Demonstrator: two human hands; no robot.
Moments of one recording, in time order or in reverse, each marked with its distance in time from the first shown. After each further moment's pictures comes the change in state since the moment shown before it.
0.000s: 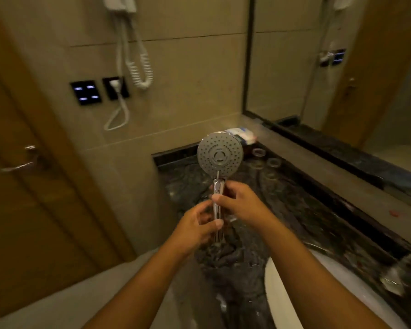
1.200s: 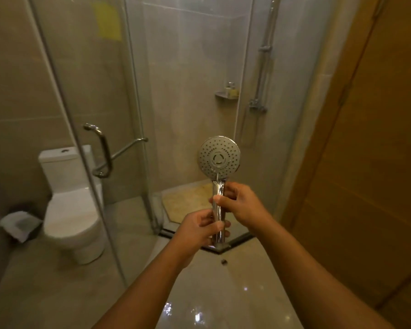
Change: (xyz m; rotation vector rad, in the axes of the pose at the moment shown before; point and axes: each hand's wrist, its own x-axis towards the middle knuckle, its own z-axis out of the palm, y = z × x) left_hand -0.822 -0.095 -0.296 -0.160 1.541 0.161; right_hand -0.433 -0.309 0.749 0.134 -1.412 -0.501
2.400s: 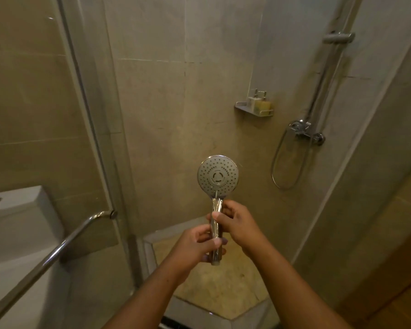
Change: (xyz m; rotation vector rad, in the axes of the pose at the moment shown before) left_hand 0.624 0.002 -0.251 -0.036 -0.010 -0.072; right_hand 0.664 0.154 0.004 0.161 0.028 0.079
